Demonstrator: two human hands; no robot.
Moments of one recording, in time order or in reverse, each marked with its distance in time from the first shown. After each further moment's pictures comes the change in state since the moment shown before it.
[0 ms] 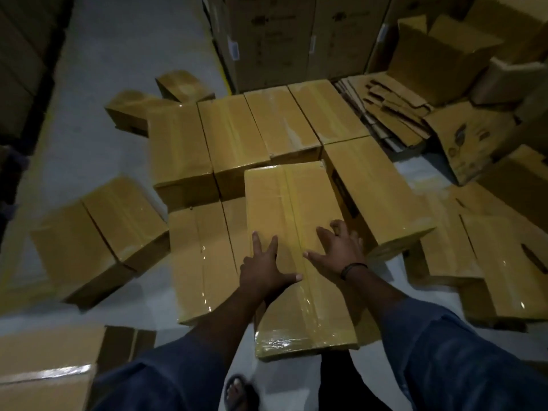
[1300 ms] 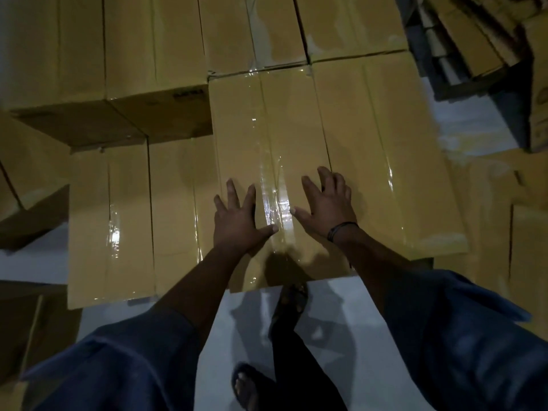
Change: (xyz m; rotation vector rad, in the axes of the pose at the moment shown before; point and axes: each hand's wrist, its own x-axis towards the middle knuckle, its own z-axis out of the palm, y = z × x) left_hand 0.317 0.103 0.176 0.076 0.054 -0.157; right_hand 0.322 0.225 0.105 -0.112 -0.075 -0.265
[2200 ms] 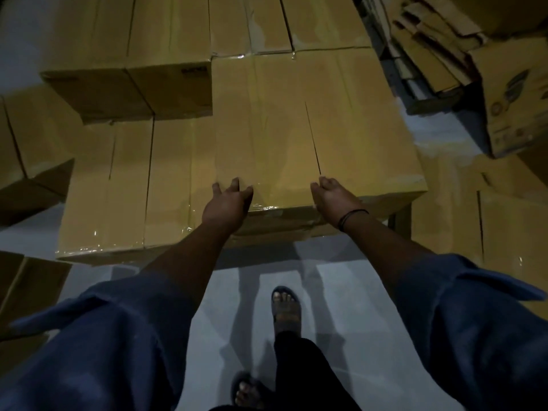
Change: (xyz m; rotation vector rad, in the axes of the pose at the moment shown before) left_hand -0.121 -0.007 0.071 0.197 0.060 0.144; right_hand -0.148 0.060 0.037 -0.230 -0.062 -0.227
